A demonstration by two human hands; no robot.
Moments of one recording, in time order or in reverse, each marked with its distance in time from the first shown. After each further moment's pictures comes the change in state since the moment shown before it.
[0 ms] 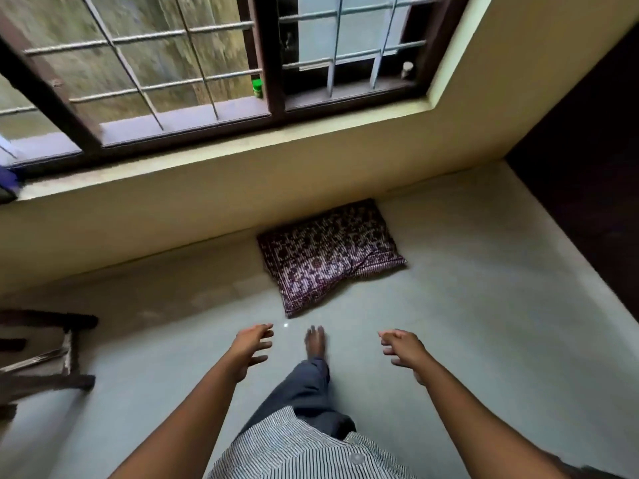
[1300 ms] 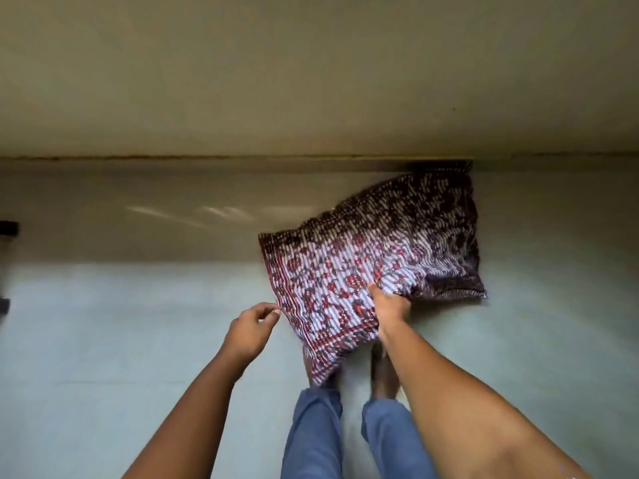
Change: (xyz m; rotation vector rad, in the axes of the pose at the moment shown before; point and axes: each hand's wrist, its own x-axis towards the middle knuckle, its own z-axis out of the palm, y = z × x) left_hand 0.352 0.052 0.125 0.258 0.213 -0.075; right_hand 0.494 -0.085 0.086 -0.113 0.152 0.259
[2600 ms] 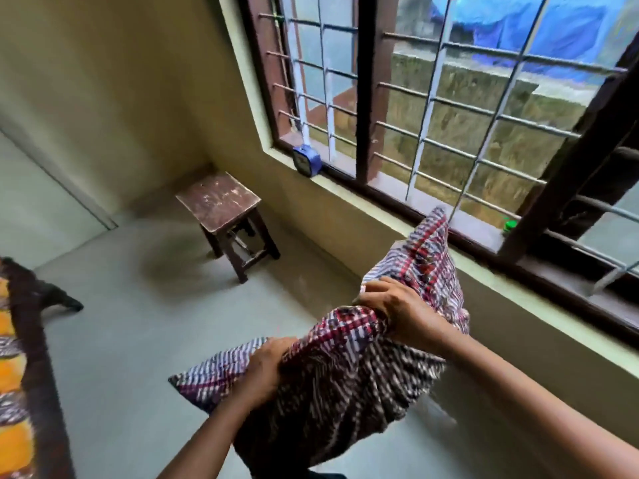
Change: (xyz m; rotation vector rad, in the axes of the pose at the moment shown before) left_hand -0.440 -0.021 -0.143 -0.024 0.763 0.494; right_hand -0.549 -0.128 -0.175 -1.087 -0.768 -2.352
